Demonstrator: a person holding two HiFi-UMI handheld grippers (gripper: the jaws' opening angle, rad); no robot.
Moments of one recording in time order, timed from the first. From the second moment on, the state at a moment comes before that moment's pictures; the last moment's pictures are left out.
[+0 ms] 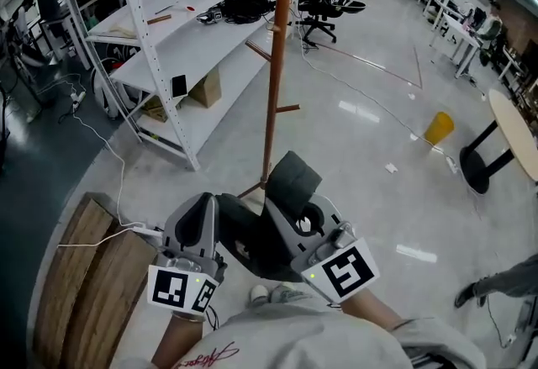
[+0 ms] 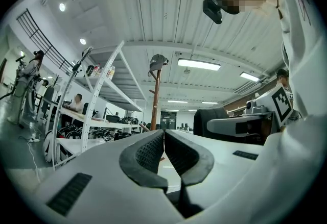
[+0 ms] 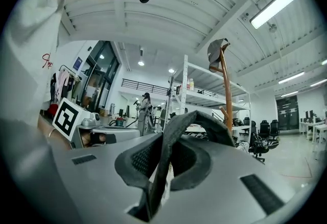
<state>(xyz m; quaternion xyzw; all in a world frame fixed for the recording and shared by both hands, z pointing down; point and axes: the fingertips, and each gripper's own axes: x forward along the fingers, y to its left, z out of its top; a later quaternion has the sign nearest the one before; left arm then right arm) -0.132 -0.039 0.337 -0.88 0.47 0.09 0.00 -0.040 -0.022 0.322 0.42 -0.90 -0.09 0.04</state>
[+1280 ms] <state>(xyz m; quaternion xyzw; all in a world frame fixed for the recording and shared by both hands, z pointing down) -0.048 -0.021 0.351 -0.89 0.44 0.08 -0.02 0.035 -0.004 0.360 0.46 -0.88 -0.06 0.09</state>
